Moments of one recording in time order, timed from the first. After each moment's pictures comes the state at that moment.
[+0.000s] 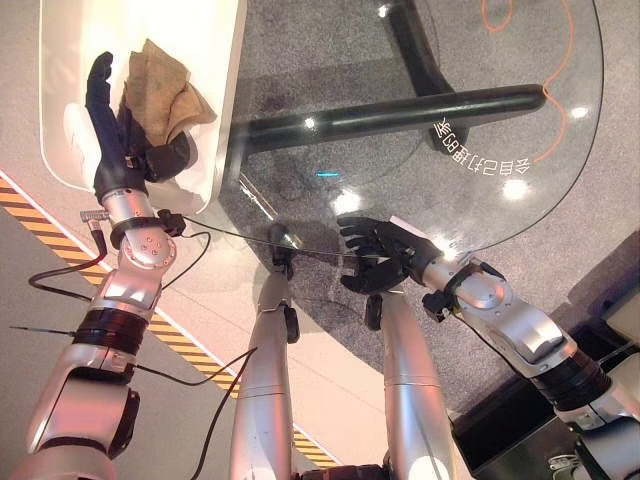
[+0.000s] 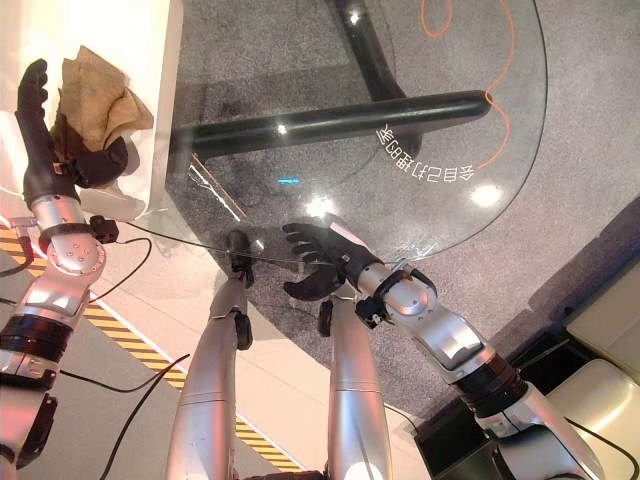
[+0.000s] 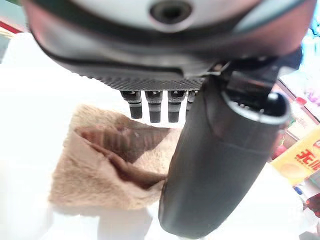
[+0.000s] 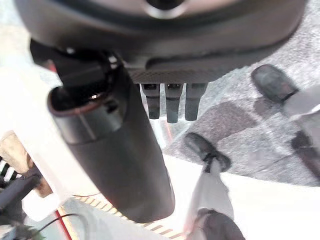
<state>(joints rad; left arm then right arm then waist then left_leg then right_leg) -0.59 0.73 -0.17 0.45 -0.04 -0.14 0.64 -0.44 -0.71 0.48 -0.14 0.35 0.39 0.11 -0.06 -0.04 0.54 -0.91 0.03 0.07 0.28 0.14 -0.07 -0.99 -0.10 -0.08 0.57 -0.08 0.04</state>
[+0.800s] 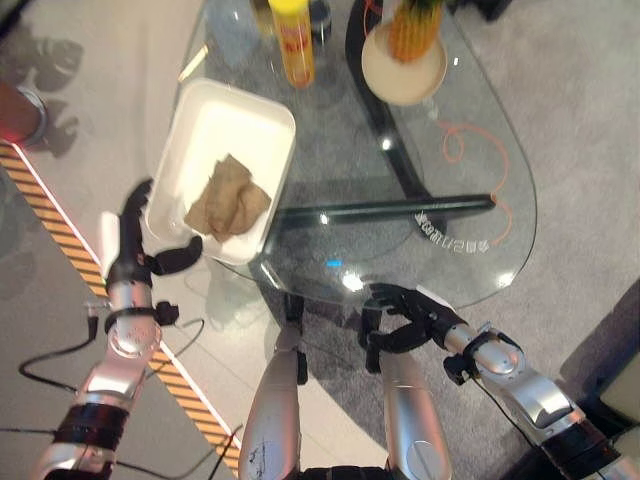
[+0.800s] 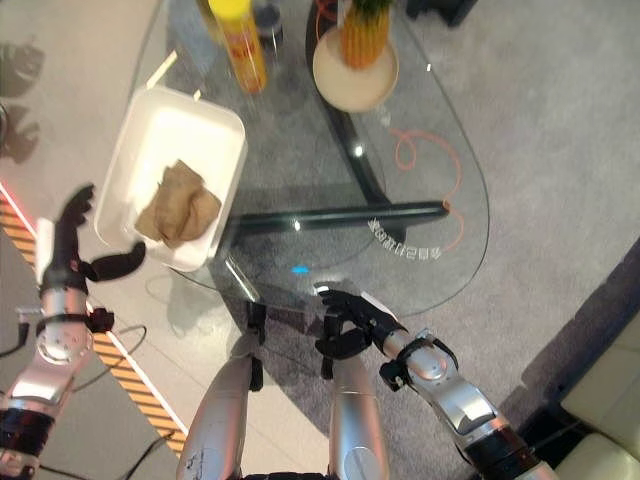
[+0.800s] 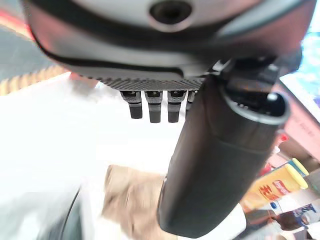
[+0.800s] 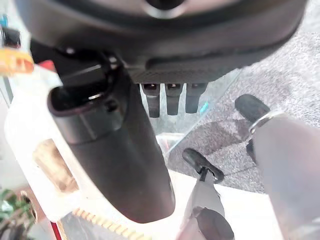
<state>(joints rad) -0.08 0.67 -0.07 0.27 -0.16 -0.14 0.33 -0.07 -0.63 0.37 0.03 0.26 0.25 0.16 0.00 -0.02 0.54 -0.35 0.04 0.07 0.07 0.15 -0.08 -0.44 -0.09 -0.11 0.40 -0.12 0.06</state>
